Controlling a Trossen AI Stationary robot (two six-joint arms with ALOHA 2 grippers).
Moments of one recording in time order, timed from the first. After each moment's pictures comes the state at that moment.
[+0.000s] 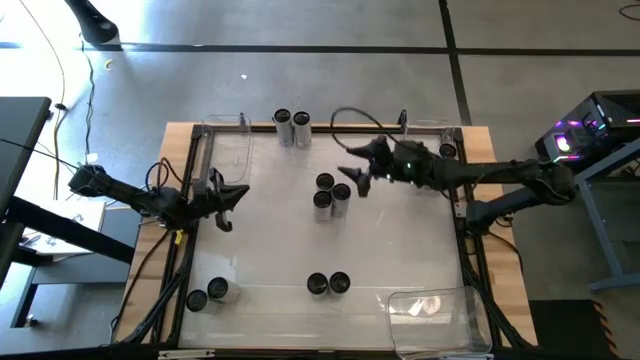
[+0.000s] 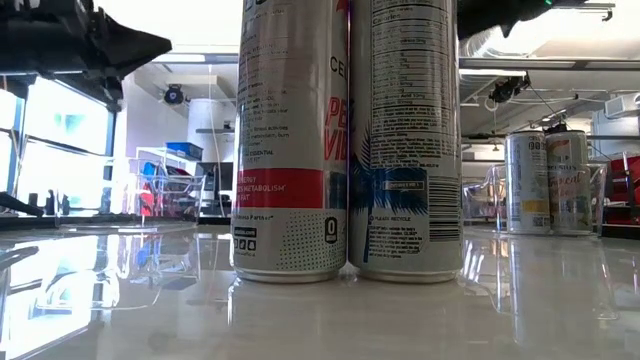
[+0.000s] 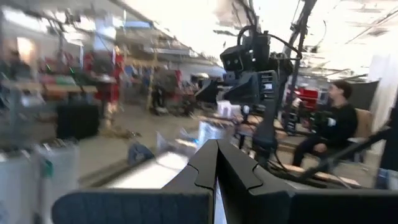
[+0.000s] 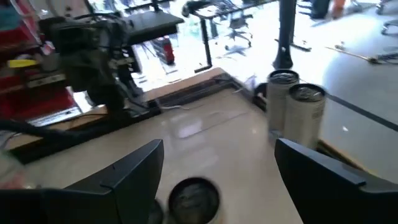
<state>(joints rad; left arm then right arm) -0.29 0.33 0.01 0.62 -0.64 0.06 -0.19 1.29 0.89 0.15 0.13 0.20</state>
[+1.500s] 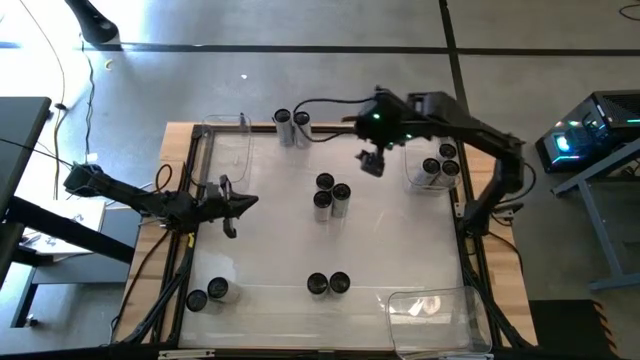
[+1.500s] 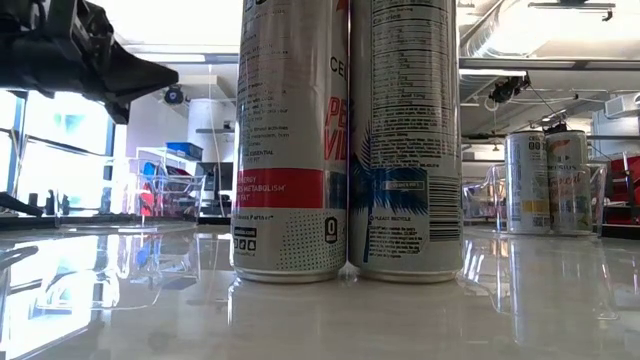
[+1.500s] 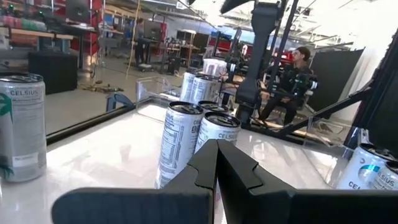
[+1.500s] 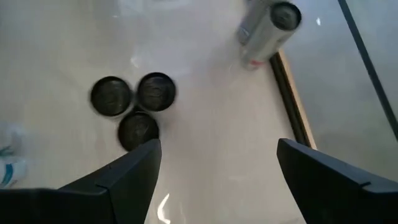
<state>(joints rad) -0.27 0.43 0.01 0.48 -0.54 -0.16 -0.24 1.68 2.05 -1.35 0.10 -0.09</state>
